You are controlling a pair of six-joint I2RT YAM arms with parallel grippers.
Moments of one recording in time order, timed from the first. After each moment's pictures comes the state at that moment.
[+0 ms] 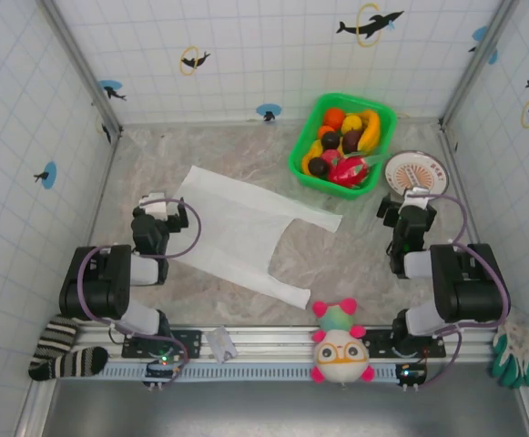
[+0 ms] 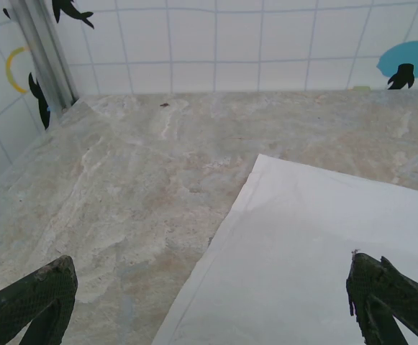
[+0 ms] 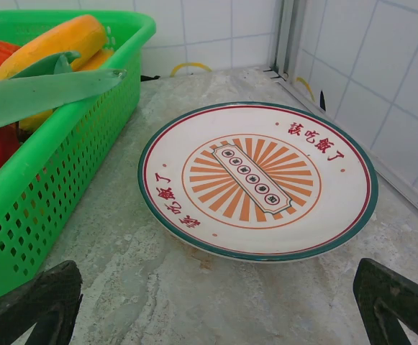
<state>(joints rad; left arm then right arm) 0.00 1.52 0.24 1.05 0.02 0.05 0.05 1.49 0.28 0.90 0.31 0.09</state>
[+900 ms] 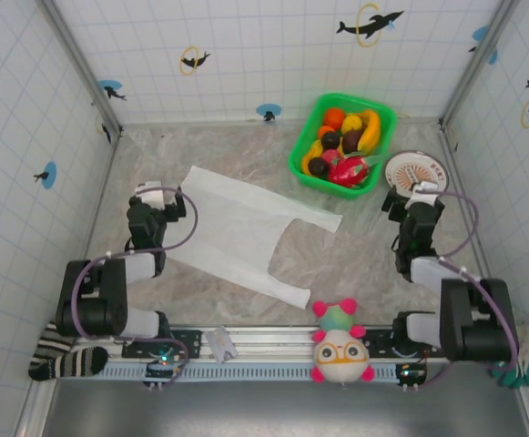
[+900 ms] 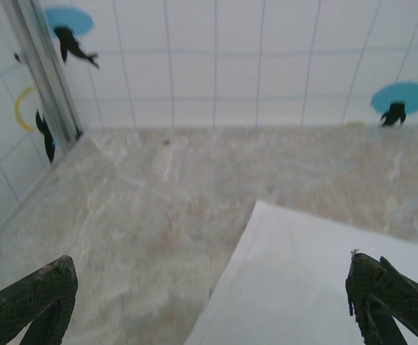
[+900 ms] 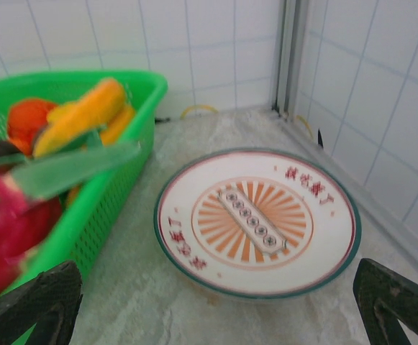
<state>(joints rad) 0.00 1.36 0.36 0.83 0.02 0.05 0.02 1.20 0.33 0.66 0.26 0.09</state>
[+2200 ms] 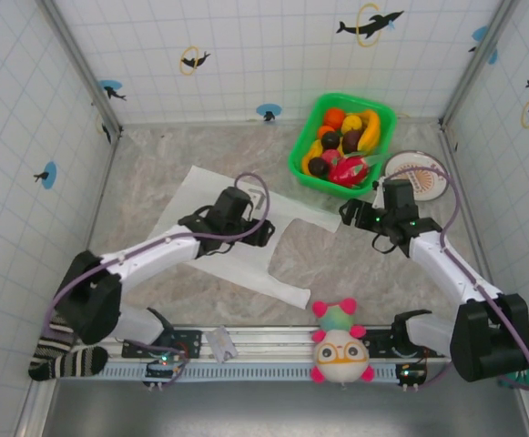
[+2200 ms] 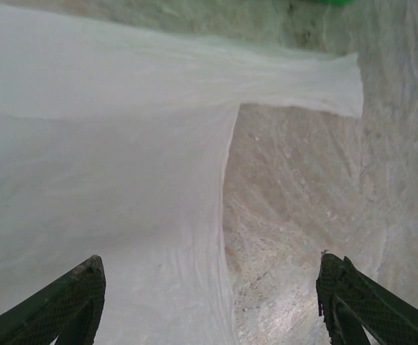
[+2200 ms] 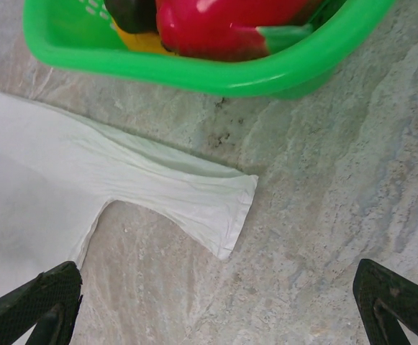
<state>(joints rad) -0.76 1.45 0.88 -0.30 0.09 -0.34 0.24 1.17 0.70 -0.34 -0.23 0.44</state>
